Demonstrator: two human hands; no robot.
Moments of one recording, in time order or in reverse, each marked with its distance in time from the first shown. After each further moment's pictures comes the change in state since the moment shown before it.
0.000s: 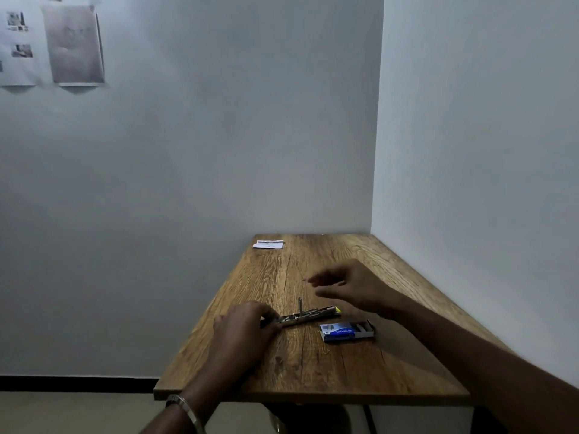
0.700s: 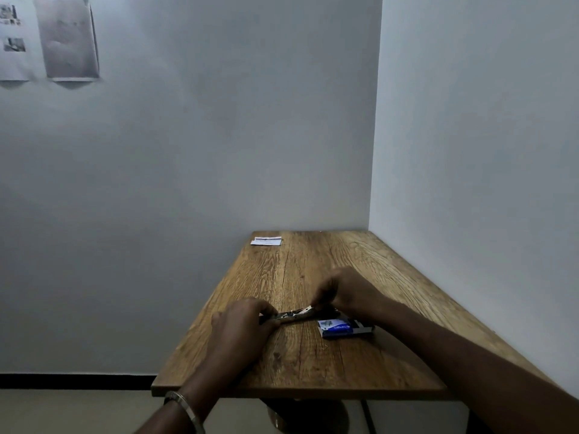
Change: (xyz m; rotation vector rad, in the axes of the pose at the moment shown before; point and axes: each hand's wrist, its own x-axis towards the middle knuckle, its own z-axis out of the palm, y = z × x) left_hand 0.001 -0.002 0.002 0.018 0.014 0.009; right_hand 0.001 0.005 0.016 -0.369 -0.054 -0.029
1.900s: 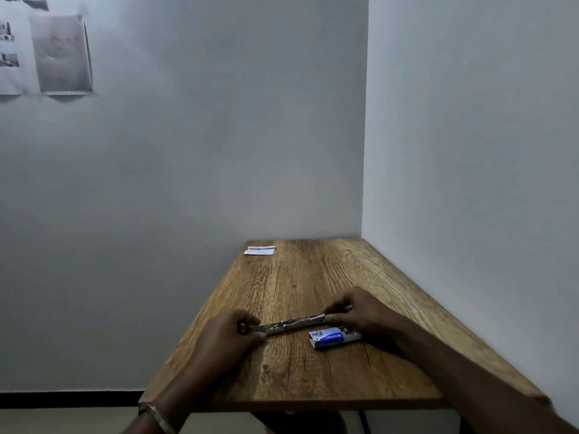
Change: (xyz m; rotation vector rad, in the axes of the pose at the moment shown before) left_hand 0.002 -0.005 -0.014 -0.124 -0.108 -0.110; right_hand -0.028 0.029 -0.008 0.263 -0.052 0.271
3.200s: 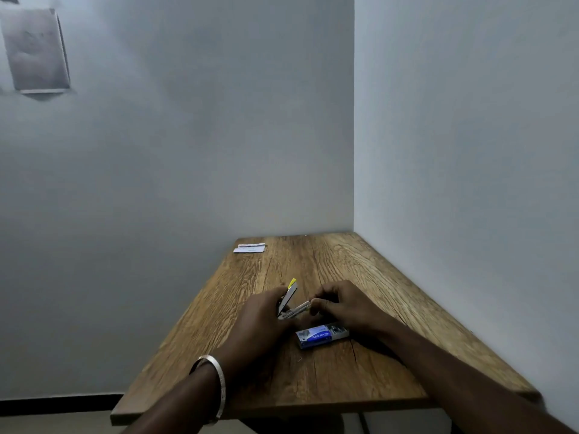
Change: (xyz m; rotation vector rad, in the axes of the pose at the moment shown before) left_hand 0.043 0.052 0.048 -0.020 -0.027 0.295; right_hand -0.001 0.007 0.007 0.248 0.110 -0.059
